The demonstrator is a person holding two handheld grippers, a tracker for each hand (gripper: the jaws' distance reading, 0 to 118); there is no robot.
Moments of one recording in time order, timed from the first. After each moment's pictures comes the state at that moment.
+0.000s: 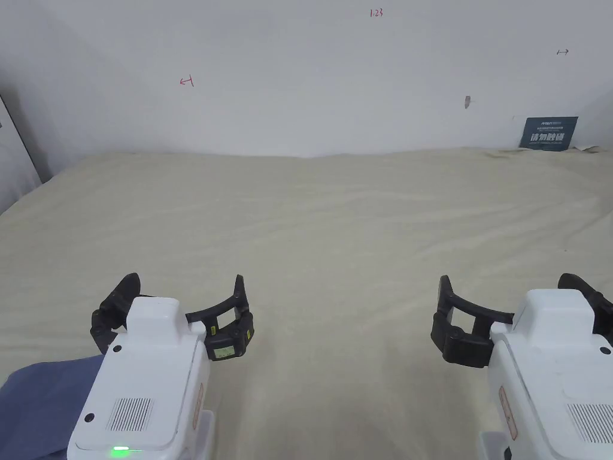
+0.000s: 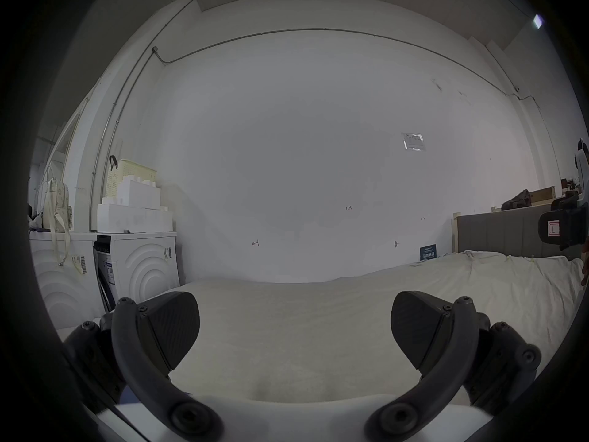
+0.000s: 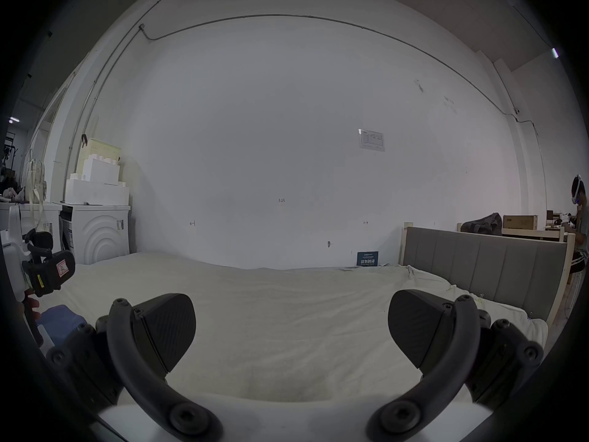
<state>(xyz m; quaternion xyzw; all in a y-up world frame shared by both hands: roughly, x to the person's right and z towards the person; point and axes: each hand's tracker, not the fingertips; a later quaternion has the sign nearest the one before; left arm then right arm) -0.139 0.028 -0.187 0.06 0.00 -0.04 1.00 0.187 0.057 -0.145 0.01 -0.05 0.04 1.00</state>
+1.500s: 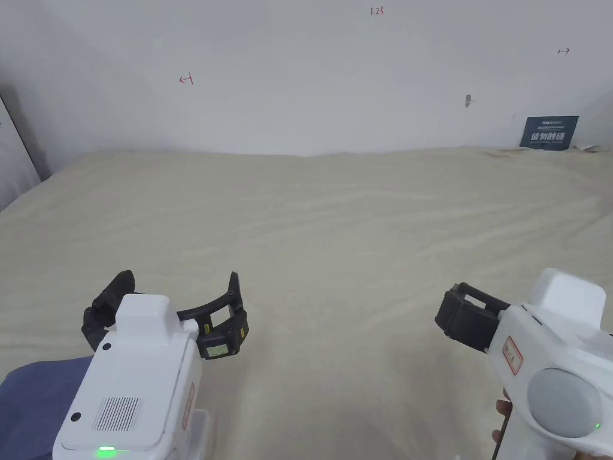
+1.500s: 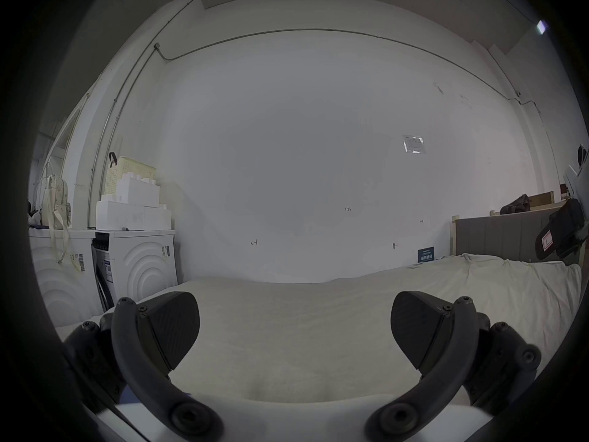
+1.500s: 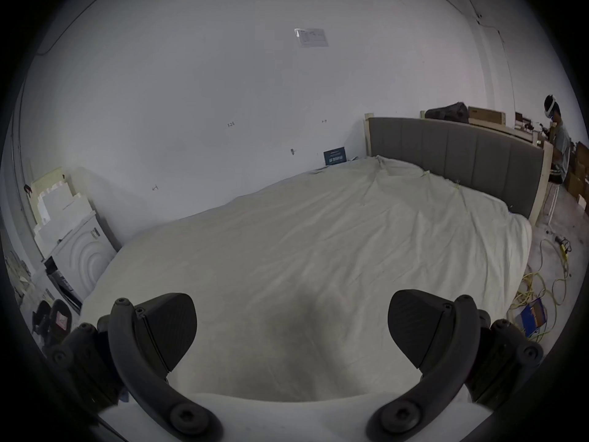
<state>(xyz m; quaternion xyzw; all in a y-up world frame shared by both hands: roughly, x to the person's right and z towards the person) -0.143 0.034 -0.185 0.06 0.00 -0.03 1.00 0.183 0.094 -0.159 -0.22 -0.15 -0.12 0.96</state>
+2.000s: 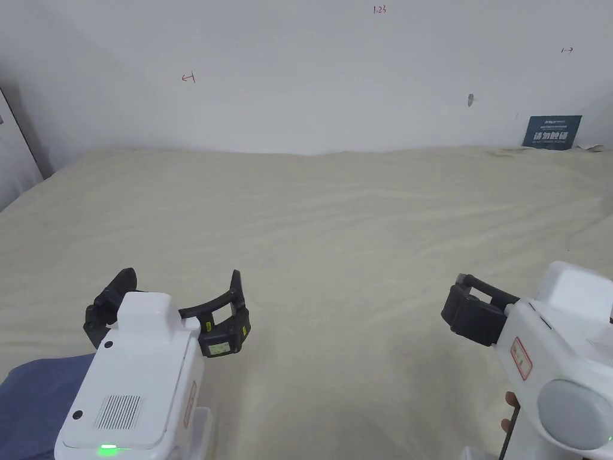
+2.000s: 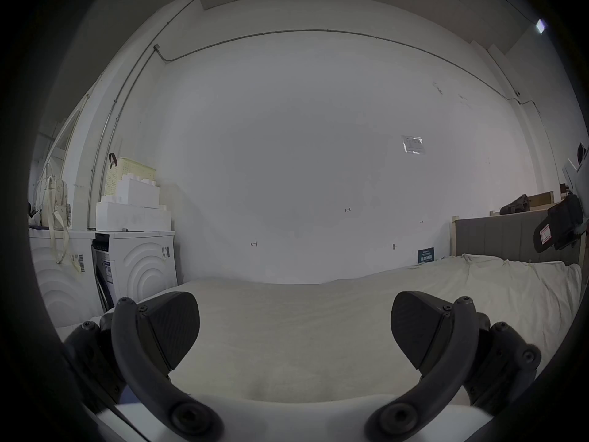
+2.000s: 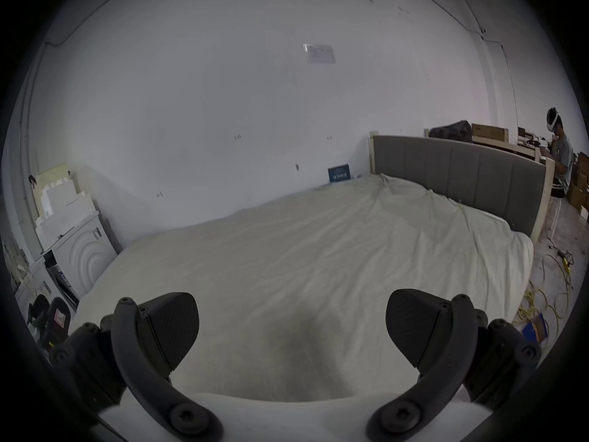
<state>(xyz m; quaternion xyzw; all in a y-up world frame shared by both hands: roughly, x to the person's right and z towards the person) -0.143 0.035 -0.184 0.06 0.00 -0.03 1.00 0.188 0.094 -0.155 -0.16 -0.12 -0.10 0.98</state>
